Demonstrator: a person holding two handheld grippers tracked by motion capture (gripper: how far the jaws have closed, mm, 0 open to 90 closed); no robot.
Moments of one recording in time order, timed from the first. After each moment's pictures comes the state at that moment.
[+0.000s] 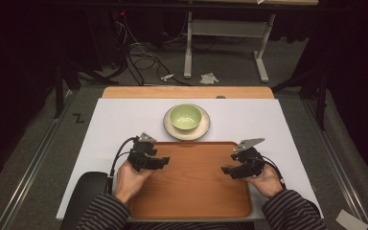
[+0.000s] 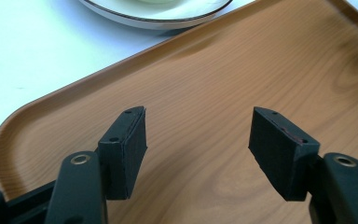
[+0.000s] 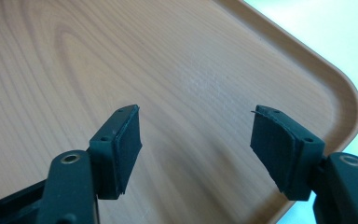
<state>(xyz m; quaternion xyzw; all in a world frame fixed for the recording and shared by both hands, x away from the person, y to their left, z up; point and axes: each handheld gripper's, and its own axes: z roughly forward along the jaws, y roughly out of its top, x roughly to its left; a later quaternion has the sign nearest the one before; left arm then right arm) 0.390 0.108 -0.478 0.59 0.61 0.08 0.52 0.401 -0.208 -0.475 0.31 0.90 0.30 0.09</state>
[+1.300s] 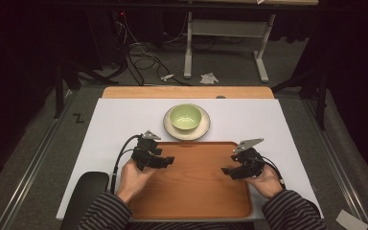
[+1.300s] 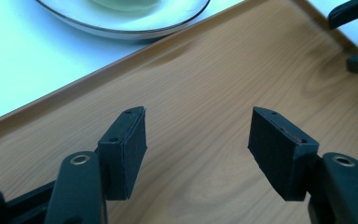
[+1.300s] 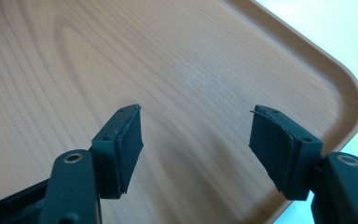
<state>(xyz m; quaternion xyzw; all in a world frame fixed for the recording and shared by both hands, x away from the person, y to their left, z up) 0.391 0.097 -0.465 0.60 0.61 0.05 0.52 0.399 -0.206 -0.474 0.31 0.90 0.29 0.09</state>
